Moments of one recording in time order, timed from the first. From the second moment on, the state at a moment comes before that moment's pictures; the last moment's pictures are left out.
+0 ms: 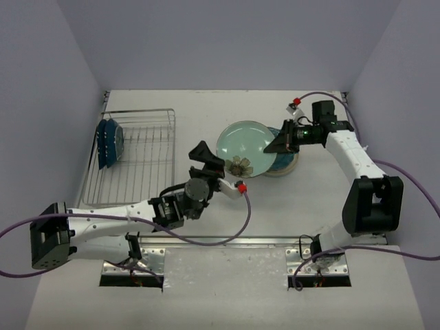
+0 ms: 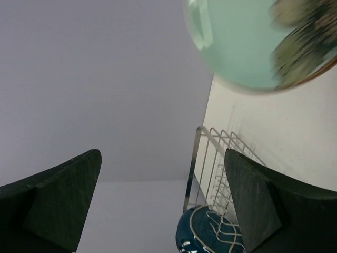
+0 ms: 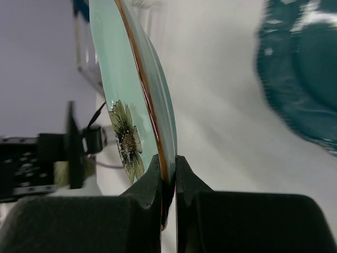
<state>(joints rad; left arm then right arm) -1.13 1.15 0.69 0.28 -0.83 1.27 0.03 1.56 1.19 -0.64 -0.95 0.27</state>
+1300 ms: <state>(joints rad) -0.70 1.10 1.06 -0.30 -0.79 0.53 -0.15 1.94 1.47 -0.75 -0.48 0.11</state>
